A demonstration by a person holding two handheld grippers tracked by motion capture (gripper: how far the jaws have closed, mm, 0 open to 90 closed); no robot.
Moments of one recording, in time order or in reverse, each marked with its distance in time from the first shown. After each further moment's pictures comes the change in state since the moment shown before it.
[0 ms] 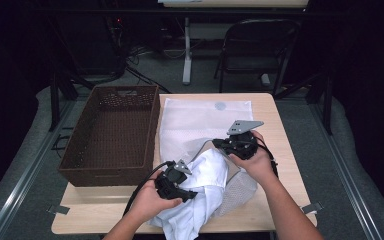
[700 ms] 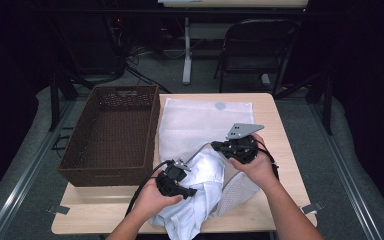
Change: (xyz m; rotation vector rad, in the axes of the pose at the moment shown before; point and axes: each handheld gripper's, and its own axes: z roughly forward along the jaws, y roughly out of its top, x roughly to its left) left arm 0.016 -0.005 0.017 0.004 0.000 -0.062; right arm 0.016 0.005 -0.010 -0.011 0.008 -0.044
